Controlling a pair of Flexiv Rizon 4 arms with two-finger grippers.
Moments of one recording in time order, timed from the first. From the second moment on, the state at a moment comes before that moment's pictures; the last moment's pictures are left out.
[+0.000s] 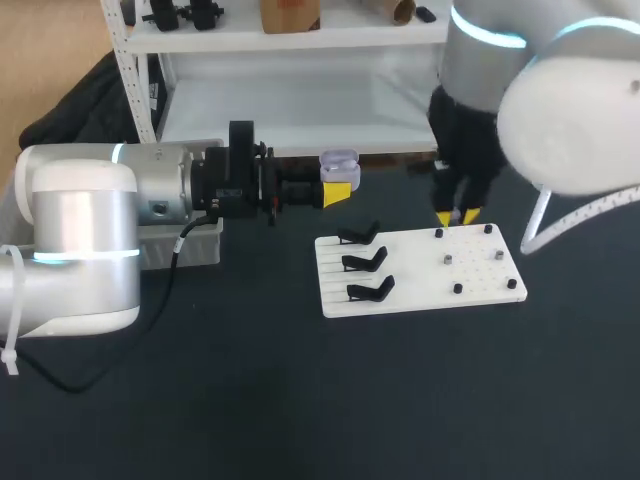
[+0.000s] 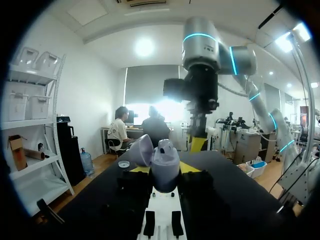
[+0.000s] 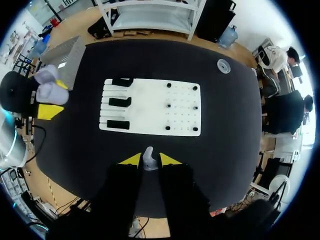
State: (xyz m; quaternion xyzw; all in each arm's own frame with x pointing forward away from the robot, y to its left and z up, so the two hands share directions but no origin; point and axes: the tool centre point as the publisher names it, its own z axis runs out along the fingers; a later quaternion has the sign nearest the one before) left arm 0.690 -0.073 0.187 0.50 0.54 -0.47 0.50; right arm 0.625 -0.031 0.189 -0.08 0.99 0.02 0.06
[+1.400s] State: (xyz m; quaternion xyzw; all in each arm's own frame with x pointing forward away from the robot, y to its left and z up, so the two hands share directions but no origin) left arm 0.690 -0.073 0.187 0.50 0.54 -0.47 0.50; right arm 0.602 0.062 0.265 -0.19 0.98 0.05 0.08
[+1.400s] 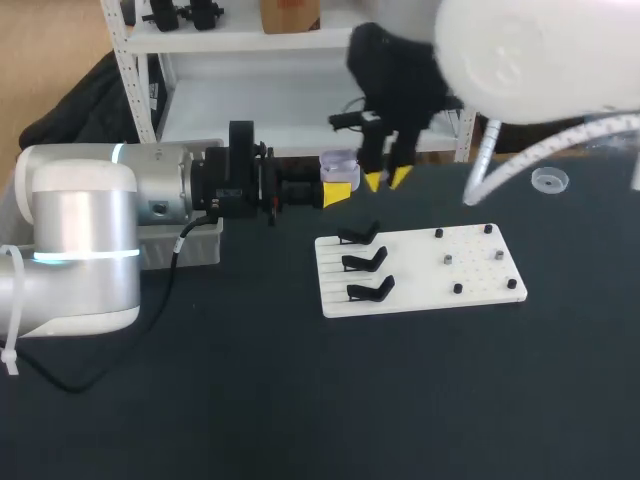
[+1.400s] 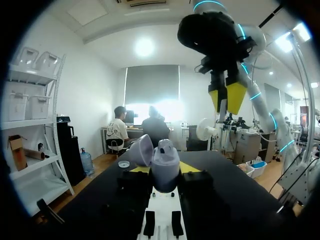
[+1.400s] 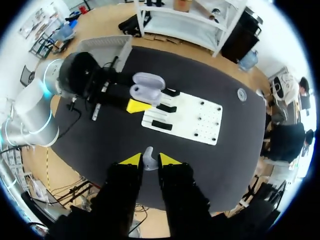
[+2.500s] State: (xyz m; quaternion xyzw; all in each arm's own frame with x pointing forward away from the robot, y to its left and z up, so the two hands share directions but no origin) left arm 0.690 -0.073 0.187 0.50 0.54 -0.47 0.50; right arm 0.645 0.099 0.290 -0.25 0.97 0.01 0.07
